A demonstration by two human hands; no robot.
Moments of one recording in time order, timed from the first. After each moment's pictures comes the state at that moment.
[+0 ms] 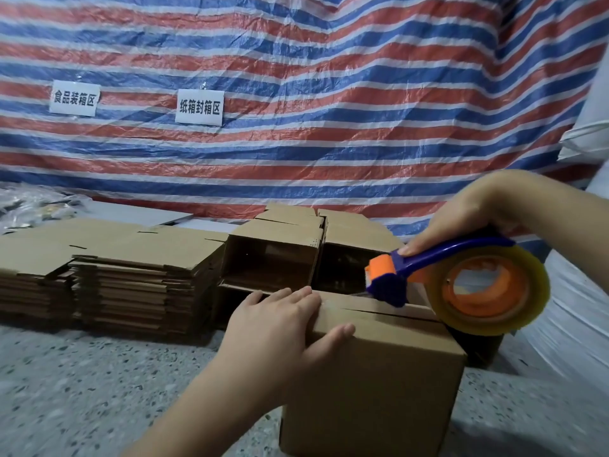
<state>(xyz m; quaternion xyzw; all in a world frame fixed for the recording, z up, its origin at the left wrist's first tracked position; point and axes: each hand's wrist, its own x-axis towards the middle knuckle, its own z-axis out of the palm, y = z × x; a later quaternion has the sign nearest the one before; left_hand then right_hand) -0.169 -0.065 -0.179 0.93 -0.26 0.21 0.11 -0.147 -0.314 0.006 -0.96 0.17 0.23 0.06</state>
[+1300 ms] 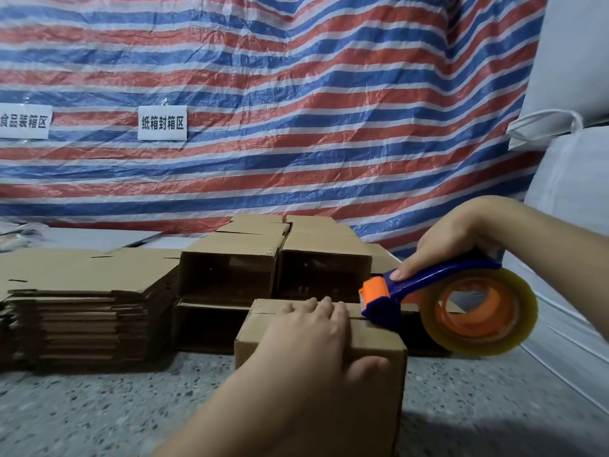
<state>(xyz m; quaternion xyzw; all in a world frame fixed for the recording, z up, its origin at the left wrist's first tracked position) -0.189 -0.146 -0.152 0.93 -0.36 0.11 -0.02 -0.180 -0.370 -0.016 -0.94 0.20 0.25 0.08</state>
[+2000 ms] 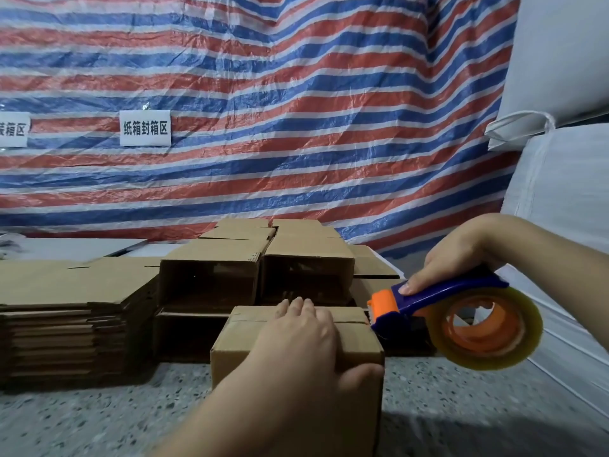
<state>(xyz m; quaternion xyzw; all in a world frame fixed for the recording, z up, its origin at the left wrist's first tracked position) -0.194 -0.161 -0.150 0.93 -0.34 0.11 -0.04 -0.197 -0.408 -0.034 -0.94 0.20 0.27 0.10</state>
